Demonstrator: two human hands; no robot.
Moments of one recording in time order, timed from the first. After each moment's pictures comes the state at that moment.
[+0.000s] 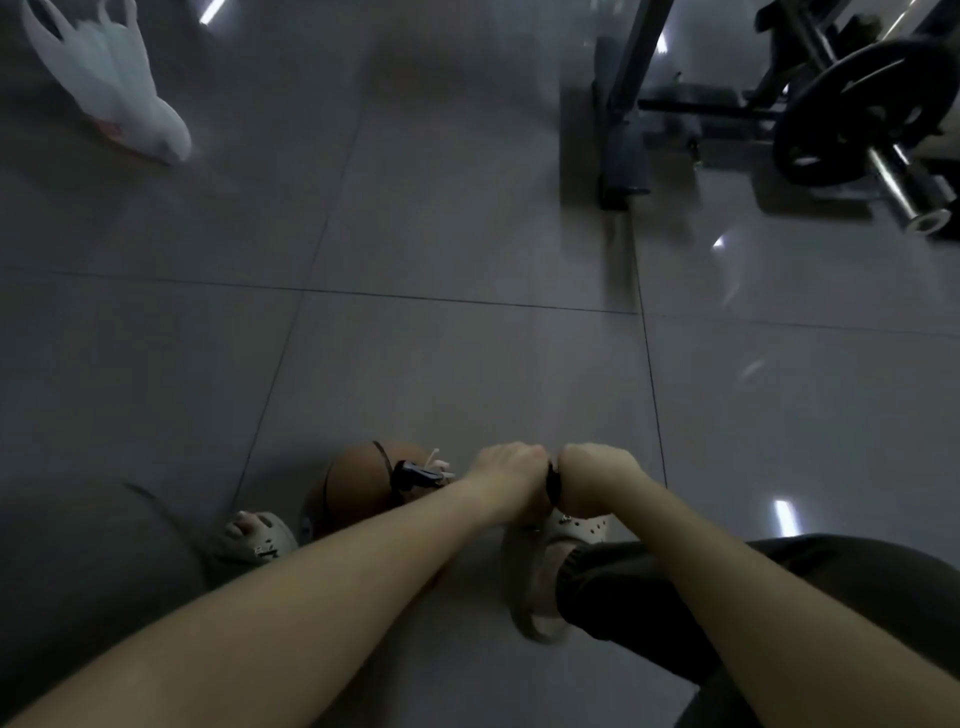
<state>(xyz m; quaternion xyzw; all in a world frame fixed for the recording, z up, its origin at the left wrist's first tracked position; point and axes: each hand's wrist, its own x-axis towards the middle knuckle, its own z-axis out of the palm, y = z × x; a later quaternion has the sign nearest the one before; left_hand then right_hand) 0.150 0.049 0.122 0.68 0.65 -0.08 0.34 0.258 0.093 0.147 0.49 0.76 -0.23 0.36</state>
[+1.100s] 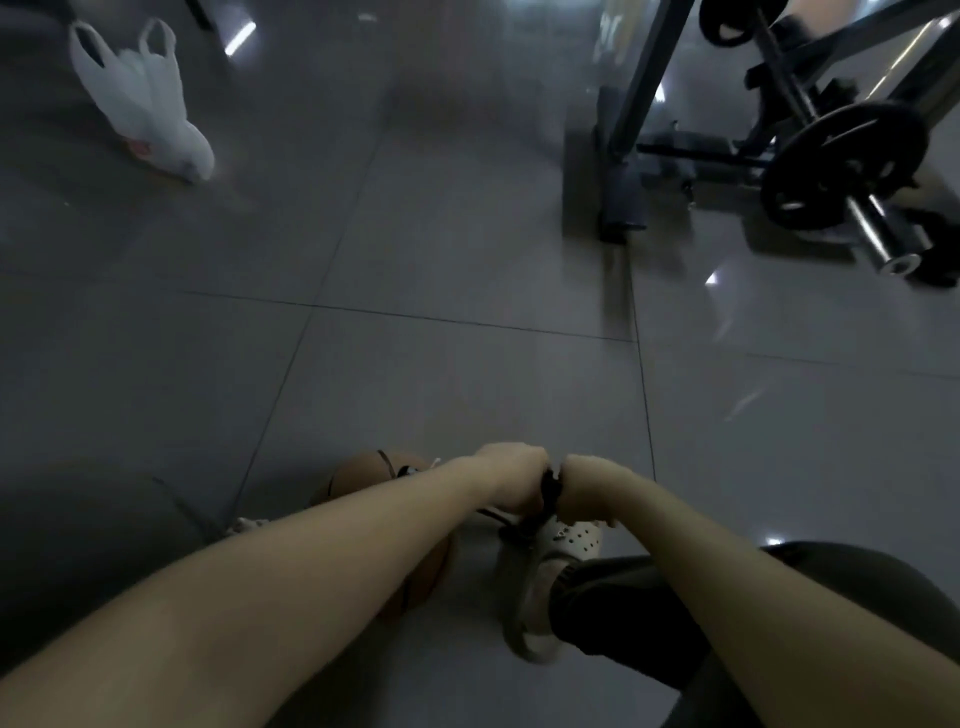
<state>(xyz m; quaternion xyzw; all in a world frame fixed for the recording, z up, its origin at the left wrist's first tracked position) 0.137 0.057 0.140 0.69 0.61 -0.11 0.38 0.258 0.091 0.161 0.51 0.73 -0.29 0.37</state>
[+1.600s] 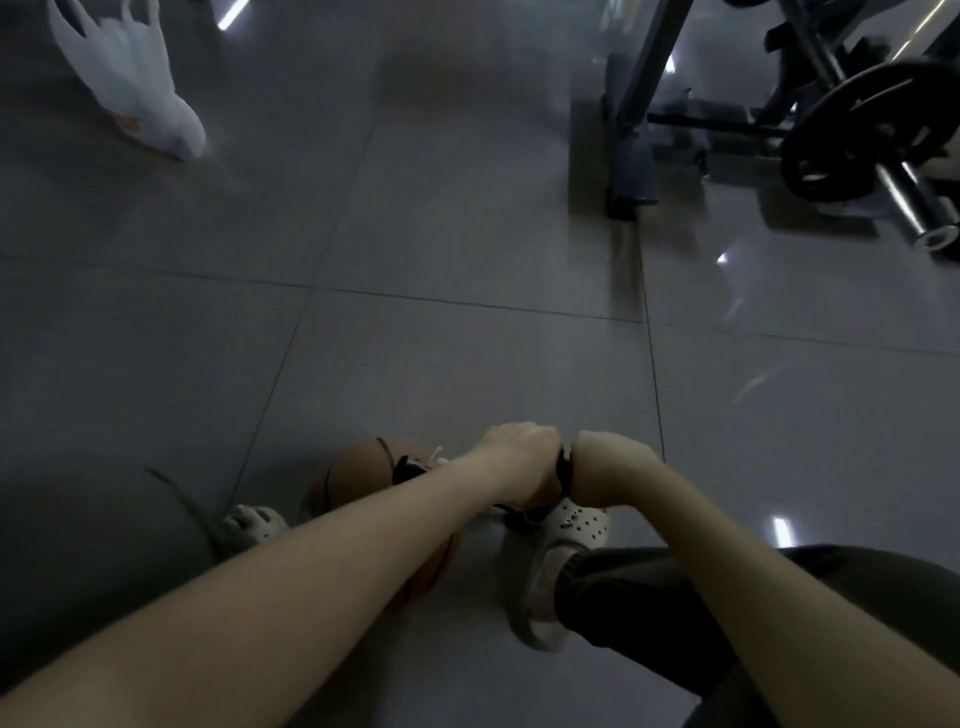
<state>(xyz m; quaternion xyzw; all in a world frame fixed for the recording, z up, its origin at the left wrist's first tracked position) 0.141 0.056 0.151 0.70 0.63 -0.06 0.33 0.259 0.098 0.160 0.51 0.76 -0.25 0.32</state>
